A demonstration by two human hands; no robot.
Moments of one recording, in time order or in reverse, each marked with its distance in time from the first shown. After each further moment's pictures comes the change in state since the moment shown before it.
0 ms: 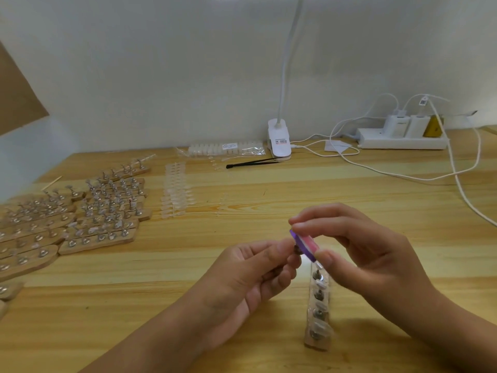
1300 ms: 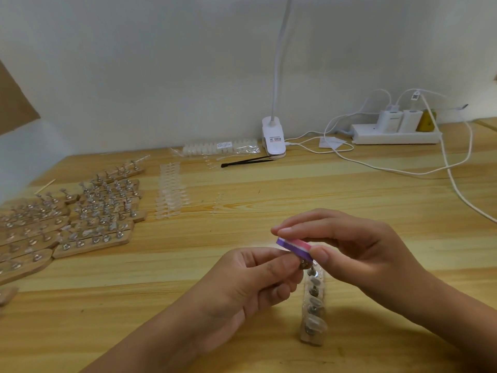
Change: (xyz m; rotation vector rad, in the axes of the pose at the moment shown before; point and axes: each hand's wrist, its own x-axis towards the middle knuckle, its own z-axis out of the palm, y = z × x) left_hand -0.003 -0.002 -0.001 0.150 -0.082 -0.057; right_hand 0.004 -0.002 -0.010 0.034 -0.147 0.078
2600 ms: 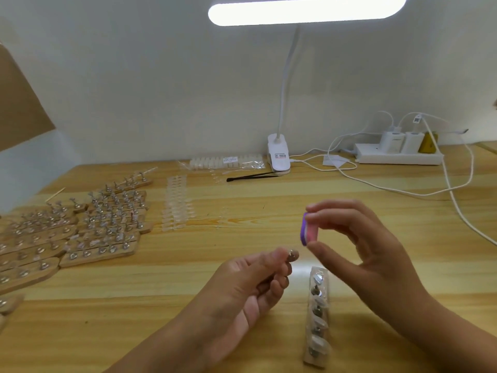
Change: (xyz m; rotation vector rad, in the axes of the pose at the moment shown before) left_hand 0.006 0.005 0.009 -0.238 0.226 0.045; right_hand 0.005 0.013 0.001 -0.299 0.263 -0.185
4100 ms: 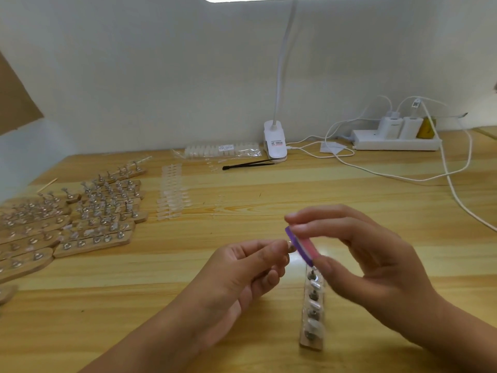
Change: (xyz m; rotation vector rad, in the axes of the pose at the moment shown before) left_hand 0.000 0.000 -0.007 0.148 -0.036 0.036; right_hand -0.007 -0.013 0.000 0.159 -0.106 0.009
